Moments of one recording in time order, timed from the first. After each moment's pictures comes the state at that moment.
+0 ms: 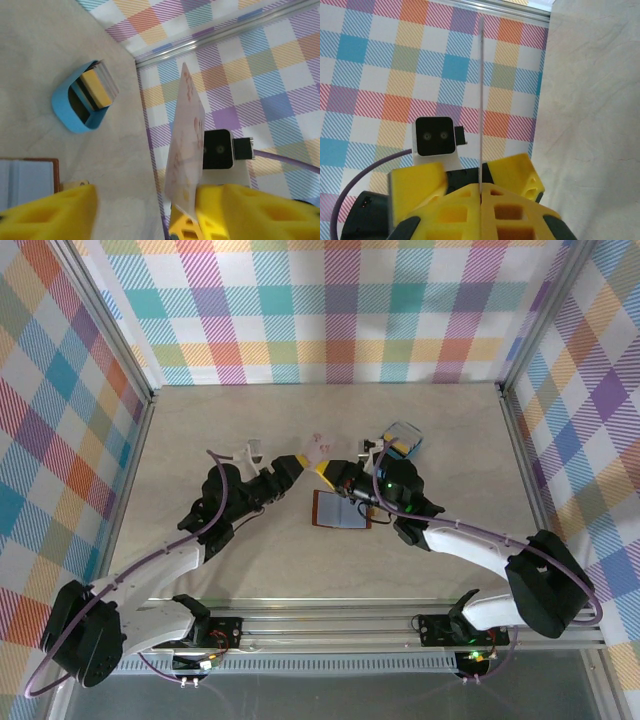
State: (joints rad) left arm -0.53 1.07 0.61 0.32 0.31 -1.15; right arm 0.71 1.34 0.68 0.65 -0.36 1.31
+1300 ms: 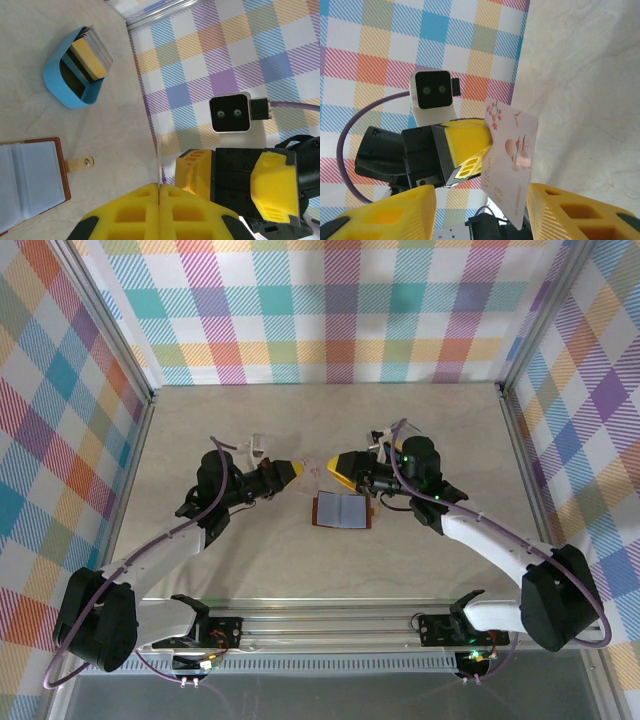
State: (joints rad) left arm -0.40 1.18 0.65 0.34 0.64 -1.07; right arm 0.56 1.27 0.80 0.27 -0.68 1.14
